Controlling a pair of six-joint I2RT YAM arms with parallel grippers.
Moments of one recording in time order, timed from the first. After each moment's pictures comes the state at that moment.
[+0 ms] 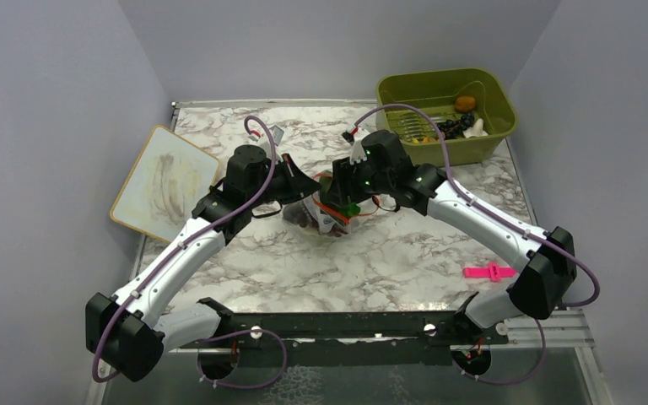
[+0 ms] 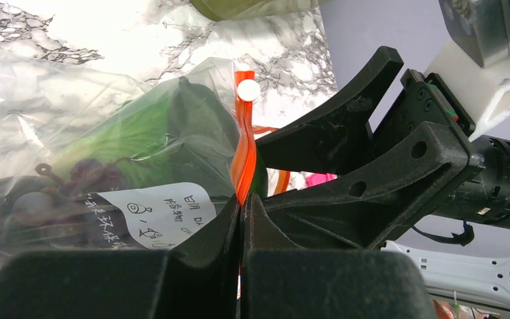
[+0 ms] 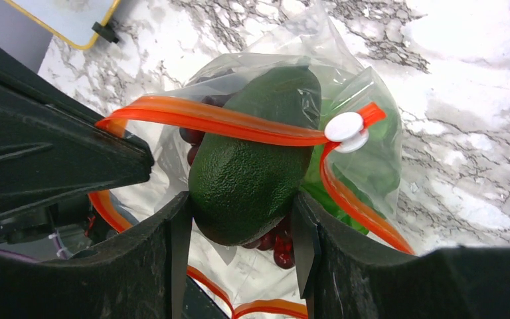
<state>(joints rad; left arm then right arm) -0.52 1.11 0.96 -0.24 0.30 -0.79 0.76 1.48 1.30 -0.46 -0.15 0.37</state>
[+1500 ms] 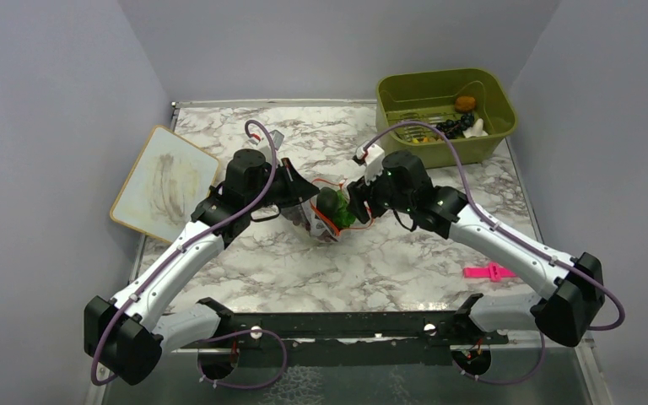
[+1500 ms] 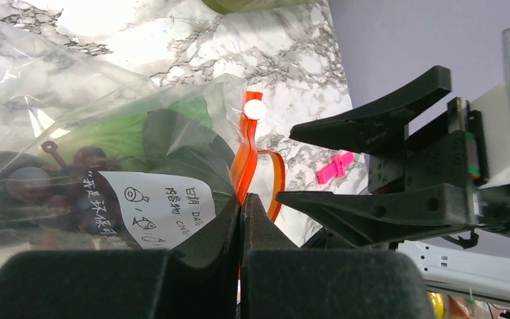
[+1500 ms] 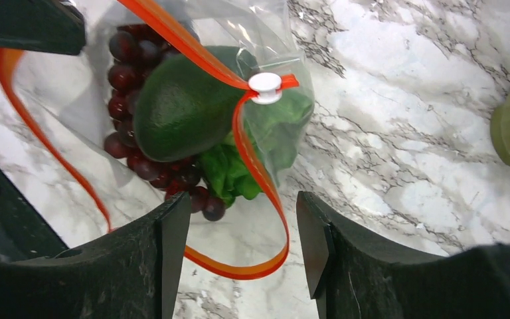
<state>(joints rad) -0.52 1.09 0.92 -0.24 0.30 -0.76 0.77 1.27 1.08 -0.38 -0.06 0.05</state>
